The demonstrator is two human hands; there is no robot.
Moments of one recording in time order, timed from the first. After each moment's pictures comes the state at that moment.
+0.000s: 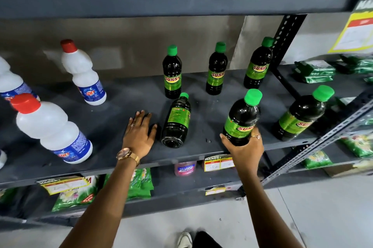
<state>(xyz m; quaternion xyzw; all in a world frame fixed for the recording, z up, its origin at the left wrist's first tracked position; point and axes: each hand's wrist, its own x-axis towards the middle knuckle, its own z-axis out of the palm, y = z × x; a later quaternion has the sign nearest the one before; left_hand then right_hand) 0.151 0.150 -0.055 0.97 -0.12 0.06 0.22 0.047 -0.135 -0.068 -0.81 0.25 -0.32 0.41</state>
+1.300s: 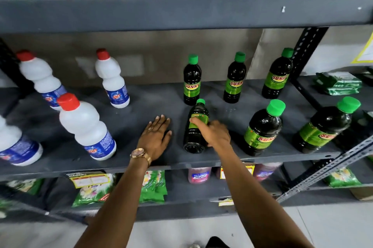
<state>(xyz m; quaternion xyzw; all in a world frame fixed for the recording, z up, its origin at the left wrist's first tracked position) 0.151 0.173 -0.057 0.97 -0.18 0.04 0.18 0.130 -0.035 -0.006 -0.87 0.23 0.08 0.43</state>
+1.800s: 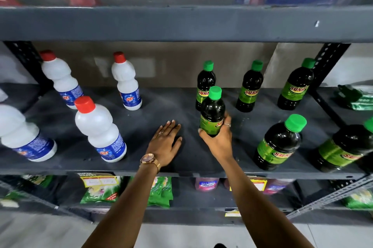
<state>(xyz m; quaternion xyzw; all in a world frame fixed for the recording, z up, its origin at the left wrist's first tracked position) 0.154 0.172 -0.060 0.97 -0.17 0.05 0.17 0.141 -0.023 -0.042 -0.79 0.08 -0.17 0.59</state>
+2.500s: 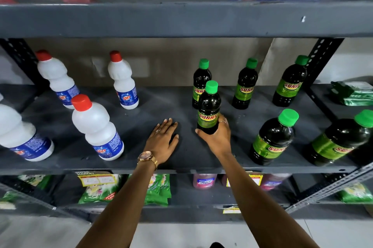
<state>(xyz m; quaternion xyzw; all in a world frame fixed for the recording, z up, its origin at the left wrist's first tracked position) 0.153 0.172 -0.059 0.97 -0.16 0.05 0.17 0.147 -0.028 -0.046 -0.82 0.08 -0.18 0.54</state>
